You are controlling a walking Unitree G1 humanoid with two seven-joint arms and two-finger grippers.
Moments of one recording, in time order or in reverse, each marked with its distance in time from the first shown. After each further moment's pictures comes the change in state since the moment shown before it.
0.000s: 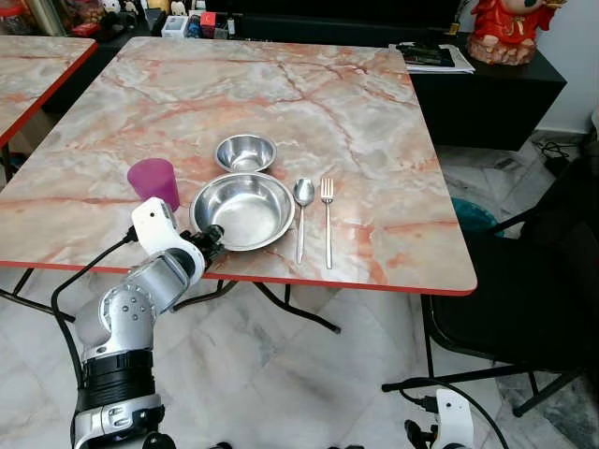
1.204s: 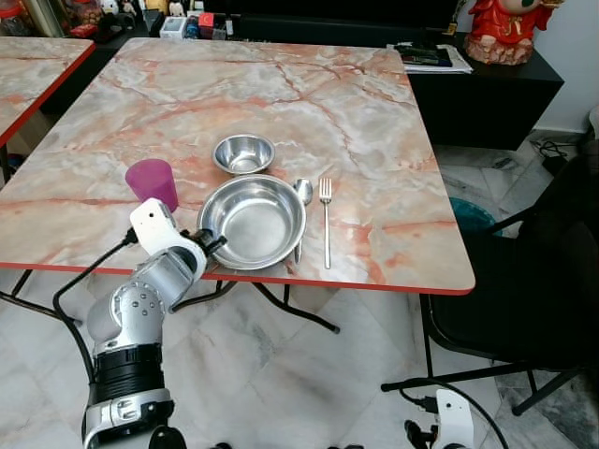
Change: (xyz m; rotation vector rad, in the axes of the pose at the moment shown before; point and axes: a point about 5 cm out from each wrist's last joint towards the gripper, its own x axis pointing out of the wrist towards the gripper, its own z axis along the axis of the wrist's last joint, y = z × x) left arm 0.004 -0.002 0.002 -0.070 -0.057 0.021; right arm 0.000 0.000 0.000 -0.001 0.001 0.001
